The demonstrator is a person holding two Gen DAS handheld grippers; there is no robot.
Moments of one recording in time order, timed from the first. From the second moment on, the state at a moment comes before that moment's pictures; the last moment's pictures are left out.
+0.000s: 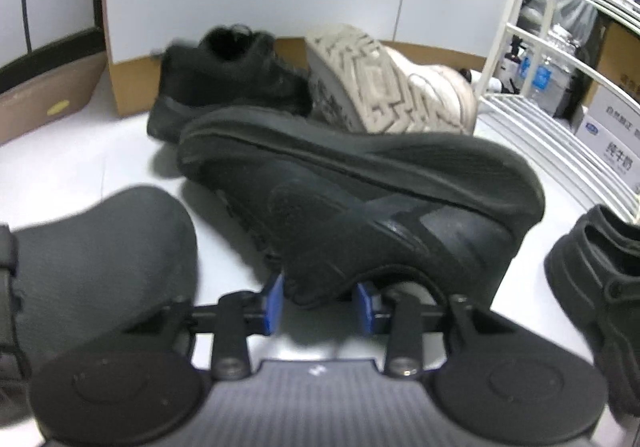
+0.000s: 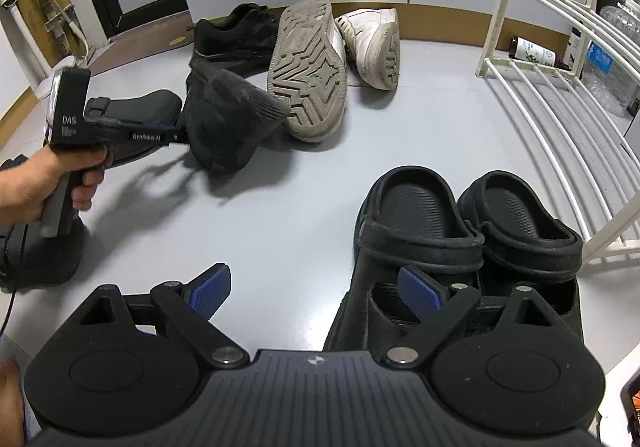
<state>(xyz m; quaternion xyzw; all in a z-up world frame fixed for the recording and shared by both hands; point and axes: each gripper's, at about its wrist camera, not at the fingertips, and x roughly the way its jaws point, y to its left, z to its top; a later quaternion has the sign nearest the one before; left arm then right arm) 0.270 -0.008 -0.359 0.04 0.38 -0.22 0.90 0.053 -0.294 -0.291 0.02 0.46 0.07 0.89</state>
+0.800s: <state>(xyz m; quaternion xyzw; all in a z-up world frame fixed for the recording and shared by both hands) 0.257 -0.003 -0.322 -0.01 0.35 -0.29 0.89 0.055 -0.291 -0.293 0.02 0.46 0.08 0.88</state>
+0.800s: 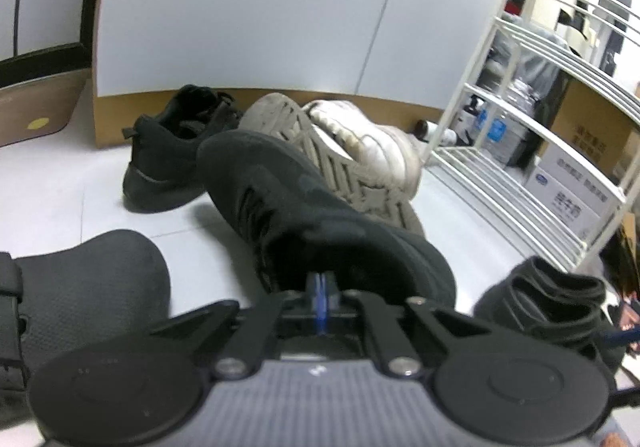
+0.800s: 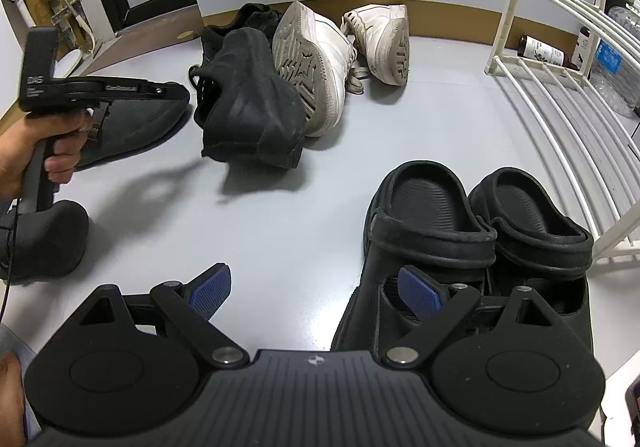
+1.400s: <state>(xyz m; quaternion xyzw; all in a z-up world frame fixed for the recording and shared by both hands) 0.285 -0.033 -0.352 0.14 0.32 -0.22 0.91 0.056 -0.290 -0.299 0.01 0.47 0.08 0.88</state>
